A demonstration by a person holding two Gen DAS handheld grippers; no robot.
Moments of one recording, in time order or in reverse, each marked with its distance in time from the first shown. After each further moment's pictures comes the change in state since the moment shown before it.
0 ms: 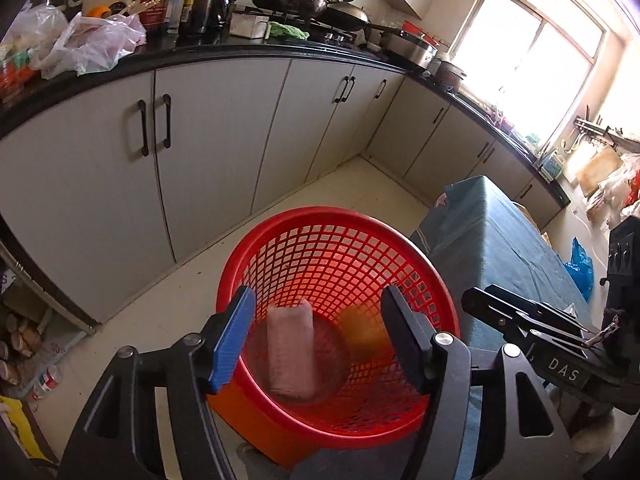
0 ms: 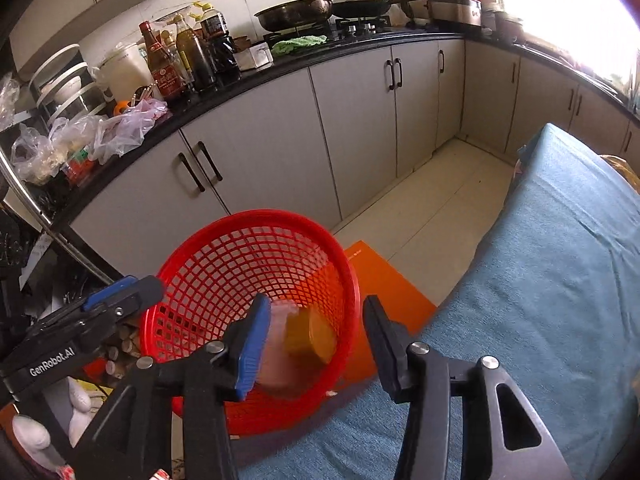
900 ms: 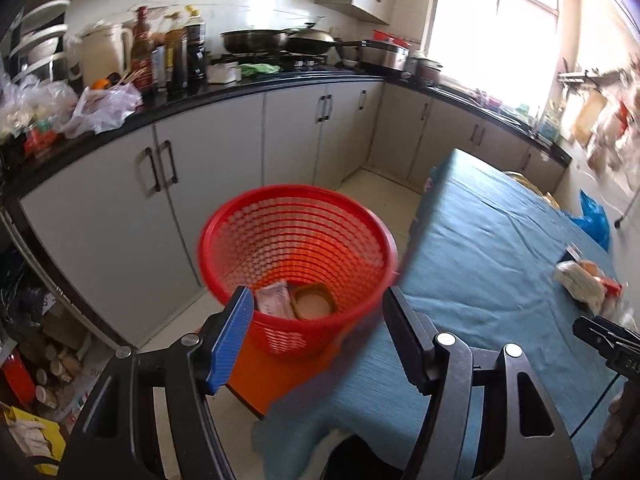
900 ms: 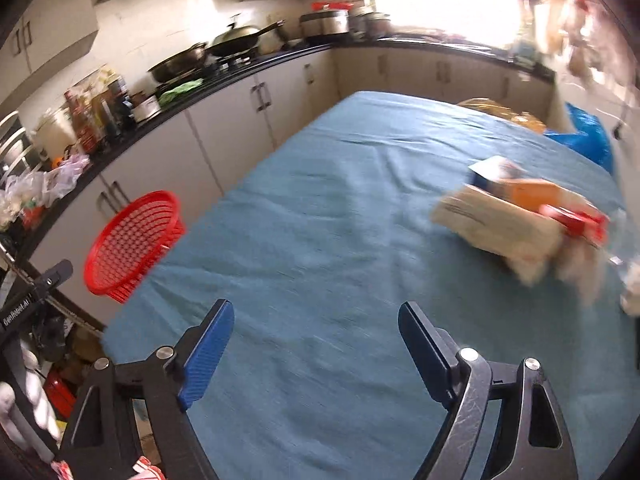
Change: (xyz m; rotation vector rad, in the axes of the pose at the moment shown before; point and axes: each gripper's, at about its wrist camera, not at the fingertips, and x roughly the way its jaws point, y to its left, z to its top) left arm -0.071 -0.096 -0.083 0.200 -0.109 0.110; right arm -0.177 -0.131 -0.149 0.241 -0.105 -0.279
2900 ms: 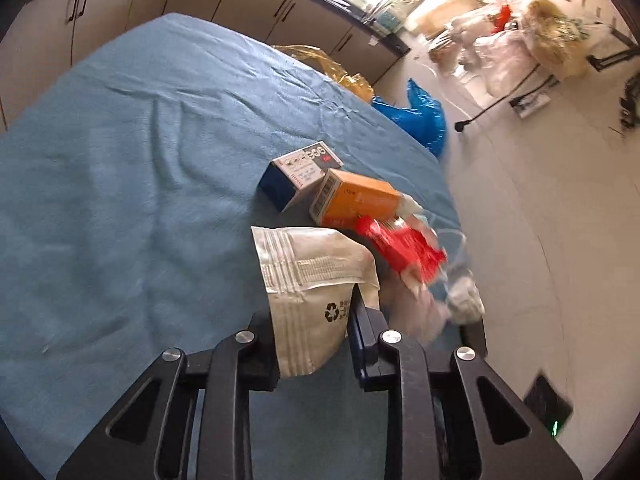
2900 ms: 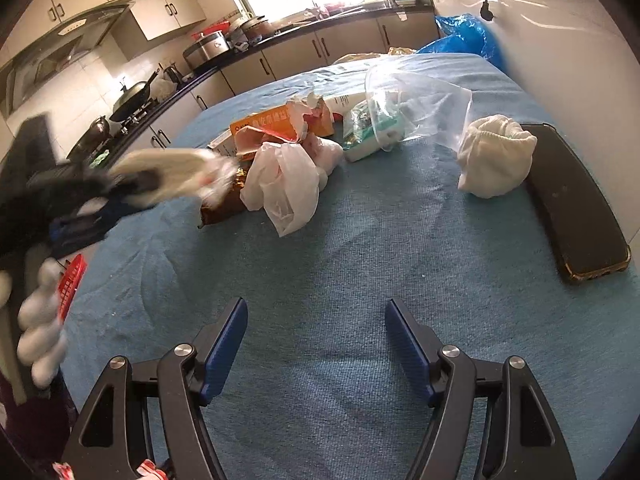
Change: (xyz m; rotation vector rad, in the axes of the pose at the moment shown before) left arm 0.106 -0.339 0.004 0.114 0.459 -0.670; right arm -0.037 -0.231 -0.073 0.357 -0.012 -0.053
